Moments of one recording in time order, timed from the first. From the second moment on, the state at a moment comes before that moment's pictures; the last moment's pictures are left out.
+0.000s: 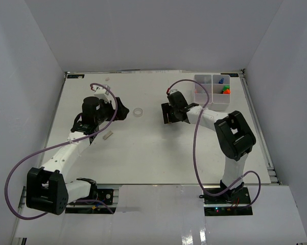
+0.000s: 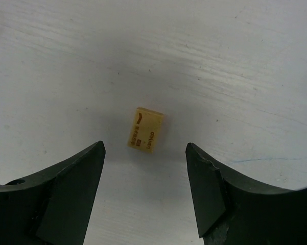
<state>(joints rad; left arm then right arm) -0.22 1.18 0.79 0.00 0.22 -0.30 0.60 1.87 1.23 -0.23 0.11 0.26</state>
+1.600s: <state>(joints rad) -0.22 1.18 0.79 0.00 0.22 -0.31 0.02 1.72 1.23 -0.19 0.22 0.23</state>
